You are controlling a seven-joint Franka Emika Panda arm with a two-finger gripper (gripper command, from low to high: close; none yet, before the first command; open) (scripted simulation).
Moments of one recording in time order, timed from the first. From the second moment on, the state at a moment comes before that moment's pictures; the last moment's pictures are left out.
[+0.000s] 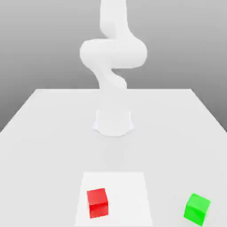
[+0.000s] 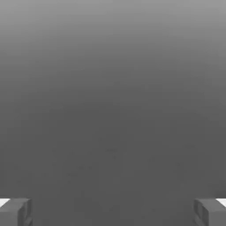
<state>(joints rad) 0.01 -0.71 -0.02 -2.33 0.01 2.34 0.76</state>
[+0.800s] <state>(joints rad) 0.04 0.17 -0.13 -2.55 0.06 2.73 0.42</state>
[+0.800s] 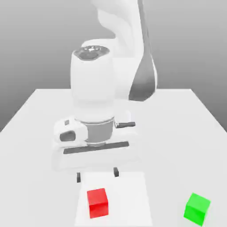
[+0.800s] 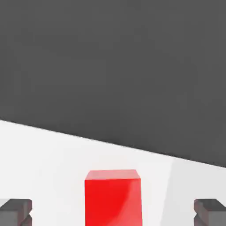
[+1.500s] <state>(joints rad) 0.12 0.17 -0.02 -2.50 0.01 2.66 0.40</state>
